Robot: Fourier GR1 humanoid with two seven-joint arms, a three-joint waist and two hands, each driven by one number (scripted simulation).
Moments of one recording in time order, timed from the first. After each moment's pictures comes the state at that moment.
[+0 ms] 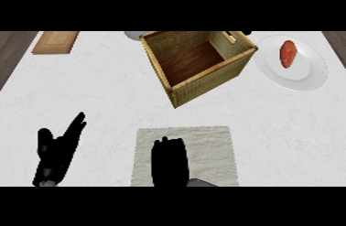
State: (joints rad) left arm 0.09 0.33 -0.14 -1.46 0.19 0.13 0.21; right arm -0.54 -0.02 1.06 -1.37 0.82 0.22 1.08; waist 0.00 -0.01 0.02
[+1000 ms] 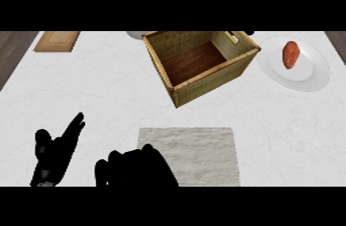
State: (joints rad) left arm 0.10 0.32 -0.12 -1.49 0.18 0.11 0.22; right arm -0.69 0.00 0.96 -1.83 0.60 0.04 1.00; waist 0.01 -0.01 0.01
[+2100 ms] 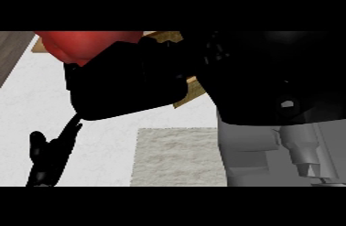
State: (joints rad) left arm 0.12 0.32 -0.10 -1.50 0.18 0.09 0.22; right arm -1.28 -0.05 0.21 -1.73 0.47 0.01 1.10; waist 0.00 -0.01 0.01
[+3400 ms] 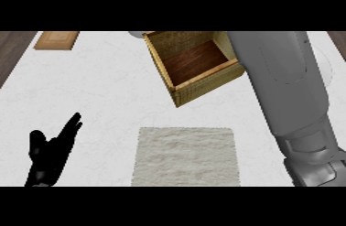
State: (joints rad) left arm 0.12 0.31 -0.08 -1.52 0.15 0.07 0.24; right arm -1.27 -0.09 -0.05 -1.10 0.38 -0.08 0.67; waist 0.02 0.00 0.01
